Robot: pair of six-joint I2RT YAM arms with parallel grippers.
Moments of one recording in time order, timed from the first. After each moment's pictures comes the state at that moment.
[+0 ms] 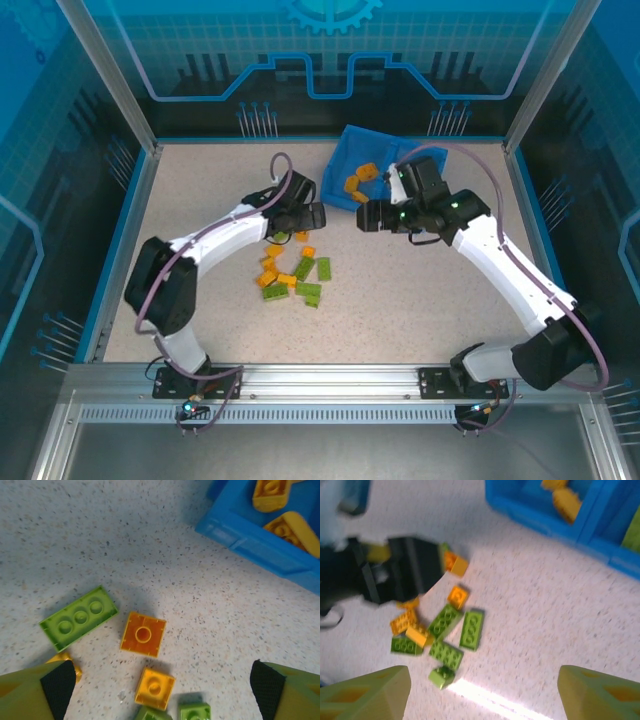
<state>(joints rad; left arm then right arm) -0.53 1.78 1.33 -0.57 -0.16 -0.67 0.49 1.35 1.32 -0.88 -0.18 0.42</state>
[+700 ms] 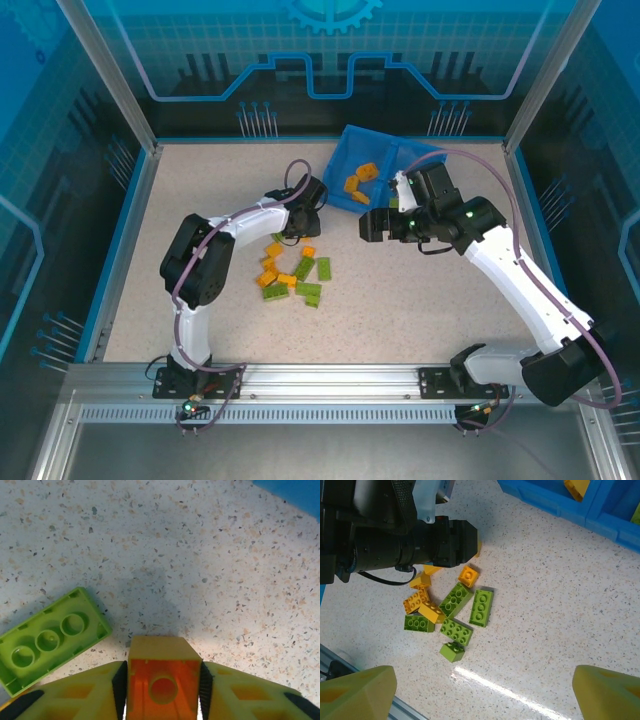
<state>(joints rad) -0.52 2.00 1.43 -0.60 -0.16 -0.66 0.48 1.27 1.32 -0.96 -0.23 0.42</state>
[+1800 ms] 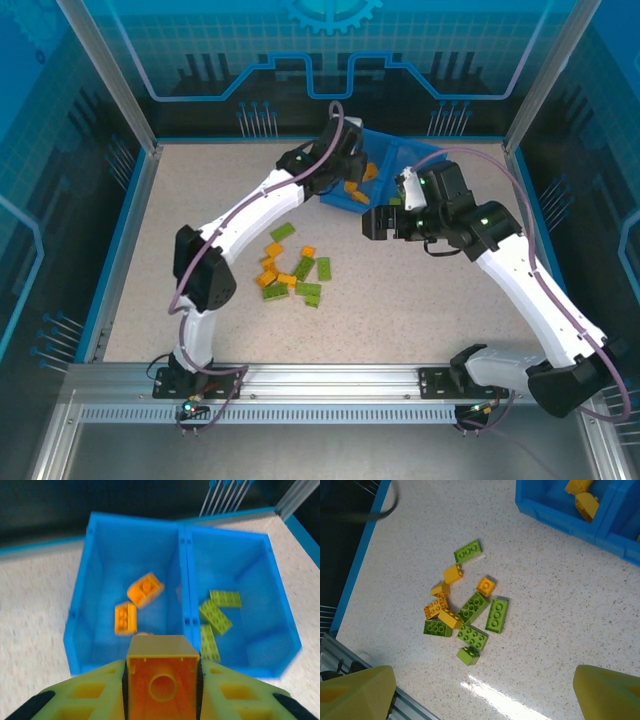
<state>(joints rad) -0.65 2.09 2.10 -0.65 -0.22 -0.34 0.48 1.19 1.35 -0.96 -0.25 0.43</state>
